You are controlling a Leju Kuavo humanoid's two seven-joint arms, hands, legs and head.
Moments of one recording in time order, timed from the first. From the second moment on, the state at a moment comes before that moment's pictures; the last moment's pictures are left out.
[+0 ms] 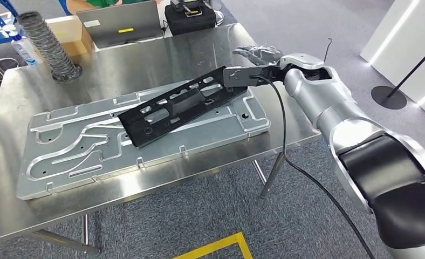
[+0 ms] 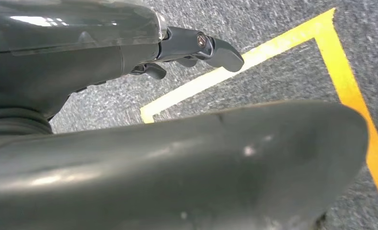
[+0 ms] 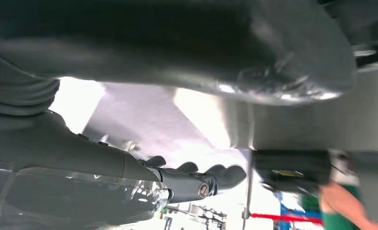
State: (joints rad) left arm -0.04 -0.16 1.12 -0.19 -1.25 0.10 -0.20; right arm -1.30 -0.10 0.64 -0.46 0.90 0.26 -0.19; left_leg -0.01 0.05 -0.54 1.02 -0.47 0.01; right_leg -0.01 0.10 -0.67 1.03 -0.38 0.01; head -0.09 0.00
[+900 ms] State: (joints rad) left arm -0.08 -0.17 1.14 -0.19 -1.24 0.12 -0.22; right arm -0.12 0.00 -0.38 -1.53 1.01 -0.21 -0.16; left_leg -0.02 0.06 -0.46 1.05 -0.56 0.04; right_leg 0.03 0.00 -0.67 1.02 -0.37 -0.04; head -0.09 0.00
